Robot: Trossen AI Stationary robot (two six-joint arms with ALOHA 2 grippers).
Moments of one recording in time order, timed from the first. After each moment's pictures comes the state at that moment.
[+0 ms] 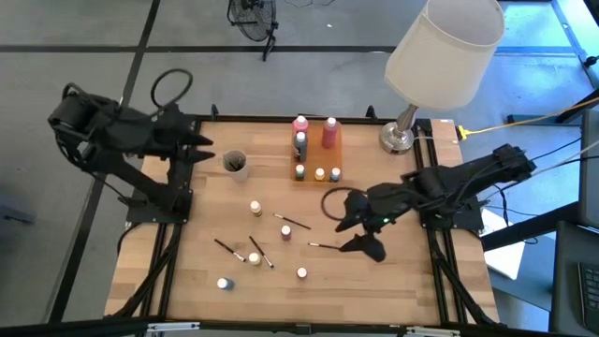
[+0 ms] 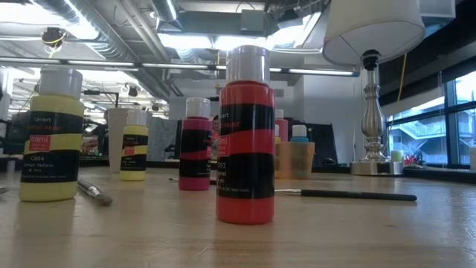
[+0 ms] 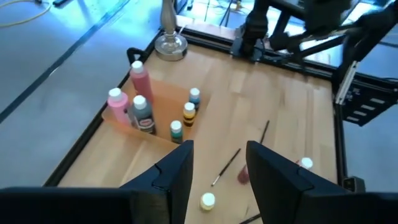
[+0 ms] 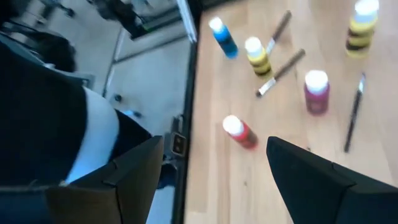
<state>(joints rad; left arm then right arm) -0.30 1.24 2.12 -1.55 -0.46 -0.47 0.37 1.36 1.33 -0.62 -0.13 0.57</state>
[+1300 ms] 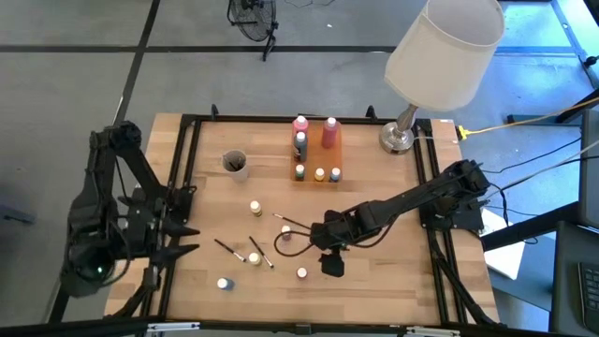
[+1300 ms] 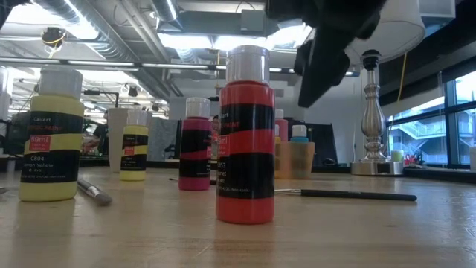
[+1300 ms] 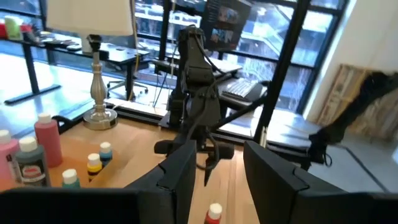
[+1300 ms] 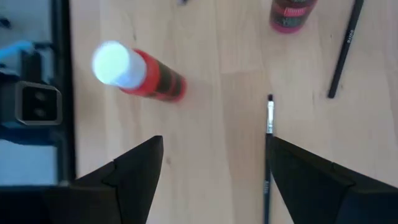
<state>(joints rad) -1.32 1.18 1.30 -0.83 -1.47 -0.93 0.38 1.81 1.33 -0.62 -0.05 0.51</state>
